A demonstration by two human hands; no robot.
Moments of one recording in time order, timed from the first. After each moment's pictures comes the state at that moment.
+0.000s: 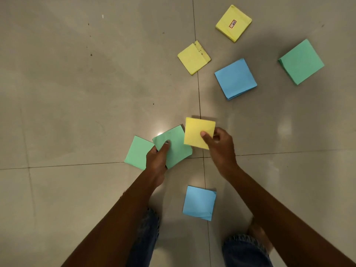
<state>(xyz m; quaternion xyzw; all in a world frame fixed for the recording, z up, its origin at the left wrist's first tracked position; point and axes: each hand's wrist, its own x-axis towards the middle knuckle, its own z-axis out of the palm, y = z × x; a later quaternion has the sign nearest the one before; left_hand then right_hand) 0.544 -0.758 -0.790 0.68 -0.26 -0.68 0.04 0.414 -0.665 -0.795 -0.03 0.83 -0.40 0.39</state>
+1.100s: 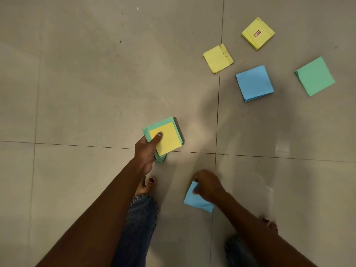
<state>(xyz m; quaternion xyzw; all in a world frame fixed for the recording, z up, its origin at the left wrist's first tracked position) 0.612 -0.793 -0.786 0.66 -0.27 -0.69 0.09 0.513 -0.621 -0.814 -0.40 0.74 0.05 0.53</state>
